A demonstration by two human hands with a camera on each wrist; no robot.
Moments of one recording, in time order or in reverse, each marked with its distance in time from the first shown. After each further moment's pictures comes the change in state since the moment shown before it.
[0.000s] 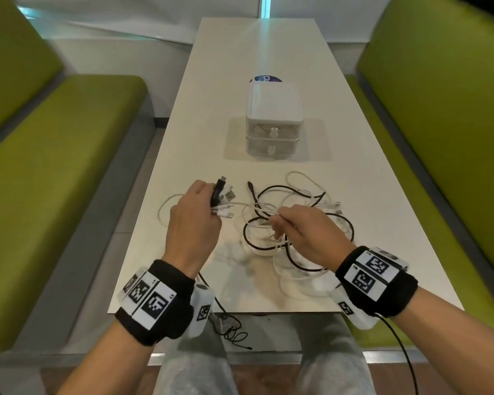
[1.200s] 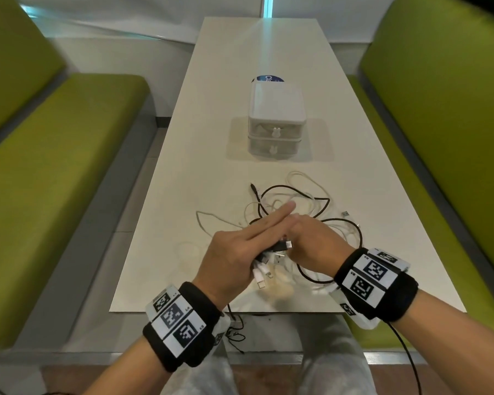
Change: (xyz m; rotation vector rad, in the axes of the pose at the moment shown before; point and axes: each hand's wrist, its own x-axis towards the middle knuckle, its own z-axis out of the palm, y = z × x) left_hand -0.039 0.015 0.028 -0.236 -0.064 0.635; right_hand -0.001 -0.011 0.003 -0.270 -0.232 -0.006
